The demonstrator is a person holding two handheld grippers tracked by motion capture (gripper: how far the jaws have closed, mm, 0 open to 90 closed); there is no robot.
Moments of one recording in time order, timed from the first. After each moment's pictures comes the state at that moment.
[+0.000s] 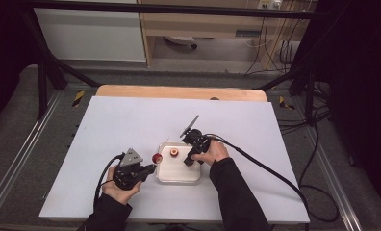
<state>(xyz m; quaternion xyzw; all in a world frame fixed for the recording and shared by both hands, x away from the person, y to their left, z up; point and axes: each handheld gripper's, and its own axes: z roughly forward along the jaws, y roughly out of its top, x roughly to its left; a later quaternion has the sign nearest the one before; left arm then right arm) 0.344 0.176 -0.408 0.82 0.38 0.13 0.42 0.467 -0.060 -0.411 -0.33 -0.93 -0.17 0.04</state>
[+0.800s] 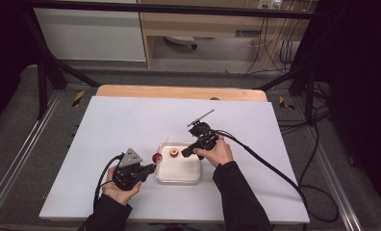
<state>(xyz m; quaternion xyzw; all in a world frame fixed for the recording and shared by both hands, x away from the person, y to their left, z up) 0.341 0.176 -0.405 0.81 0.38 0.14 0.43 0.453 -0.078 -0.375 -0.40 -0.87 -0.30 0.04</state>
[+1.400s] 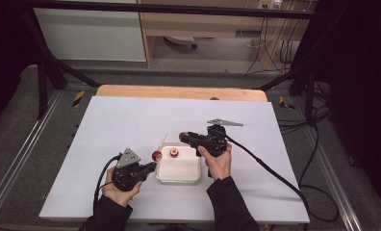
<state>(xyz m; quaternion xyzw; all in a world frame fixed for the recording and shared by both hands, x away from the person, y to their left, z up) 0.334 0.174 -0.398 0.79 0.40 0.14 0.45 0.418 -0.102 -0.369 -0.46 -0.69 -0.56 -0.01</state>
